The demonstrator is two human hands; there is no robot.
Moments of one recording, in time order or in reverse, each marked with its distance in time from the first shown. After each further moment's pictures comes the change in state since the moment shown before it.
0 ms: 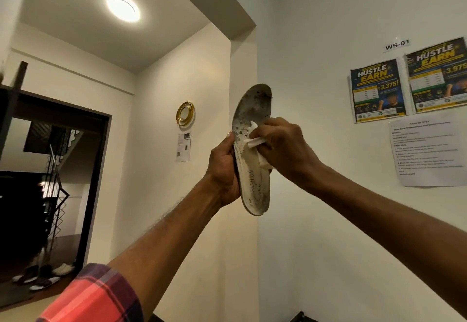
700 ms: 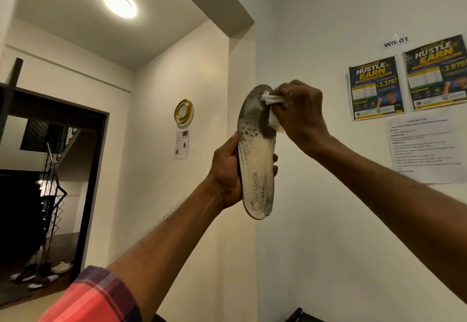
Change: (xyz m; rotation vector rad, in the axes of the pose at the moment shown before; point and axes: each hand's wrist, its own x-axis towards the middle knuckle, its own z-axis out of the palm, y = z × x) left_hand -0.009 -0.003 0.012 0.003 -0.072 -0.120; right_hand 0.039 0.029 -0.023 -0.067 0.305 0.130
